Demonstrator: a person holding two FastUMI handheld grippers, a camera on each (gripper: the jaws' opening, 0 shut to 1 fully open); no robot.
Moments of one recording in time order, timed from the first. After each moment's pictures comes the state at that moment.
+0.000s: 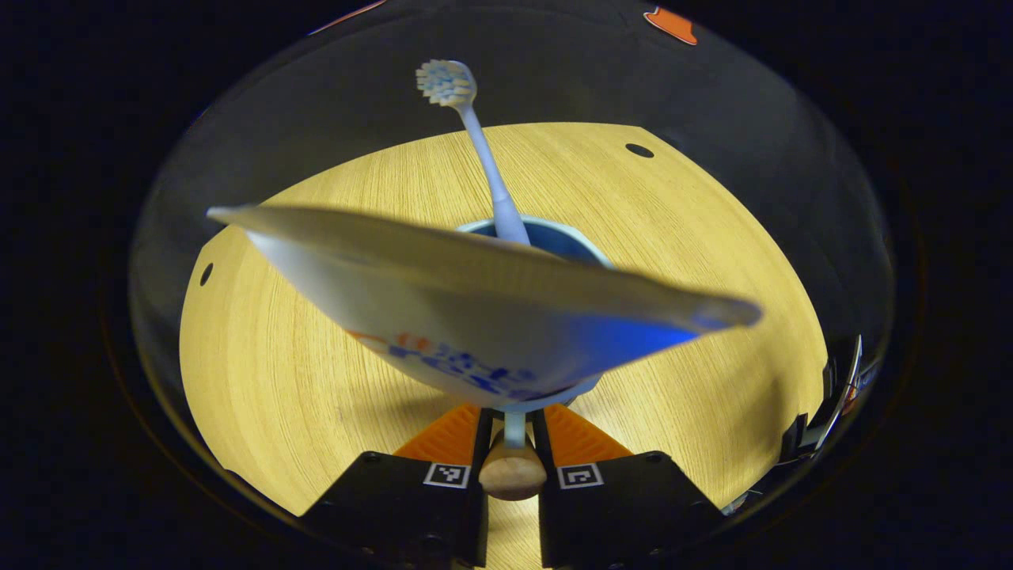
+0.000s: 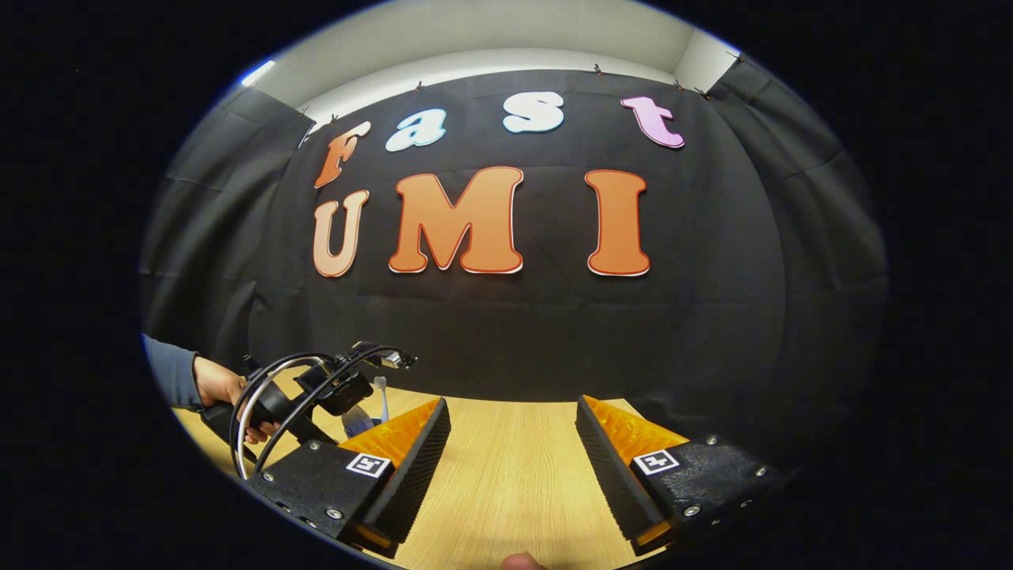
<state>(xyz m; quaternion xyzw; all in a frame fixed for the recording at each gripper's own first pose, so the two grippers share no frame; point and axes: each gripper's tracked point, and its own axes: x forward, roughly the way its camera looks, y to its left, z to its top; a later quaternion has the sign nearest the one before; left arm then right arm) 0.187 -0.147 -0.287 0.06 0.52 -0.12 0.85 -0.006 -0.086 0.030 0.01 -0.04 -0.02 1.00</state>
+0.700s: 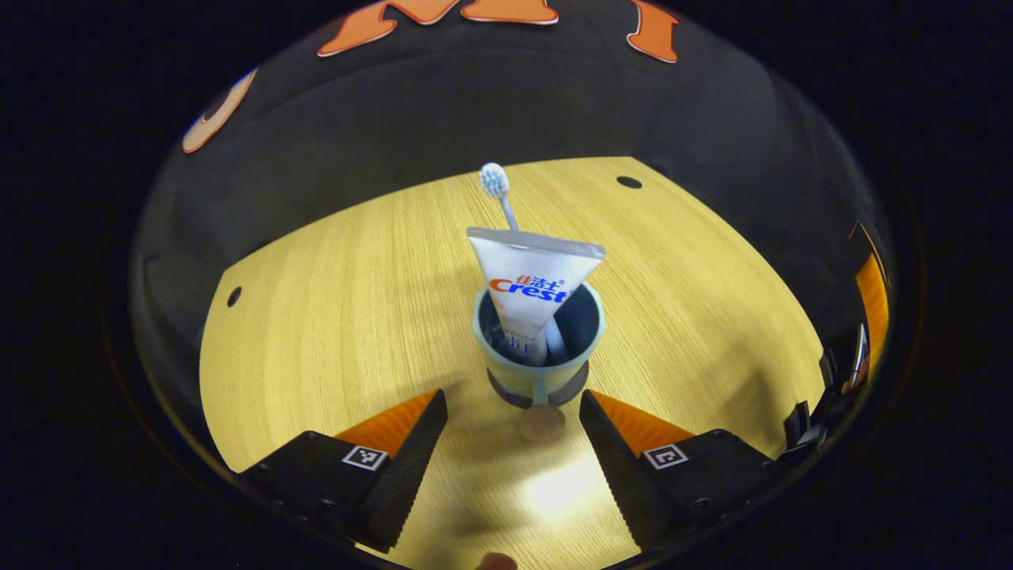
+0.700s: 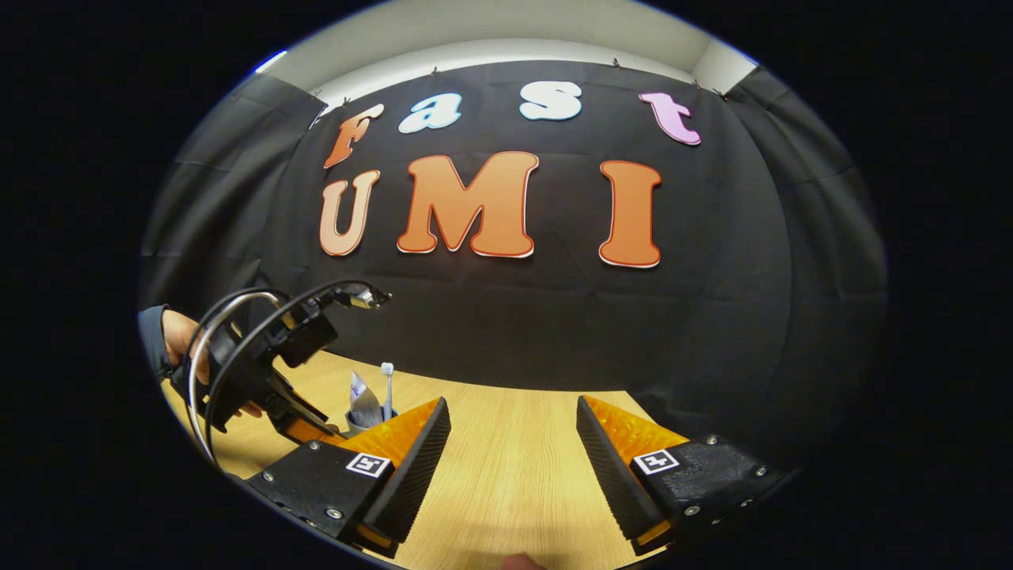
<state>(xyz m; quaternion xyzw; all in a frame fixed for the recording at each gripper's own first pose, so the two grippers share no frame) 0.239 -0.104 -0.260 0.09 0.42 -0.12 0.90 -0.012 -0.072 0.026 -0.03 -0.03 -0.02 1.00</state>
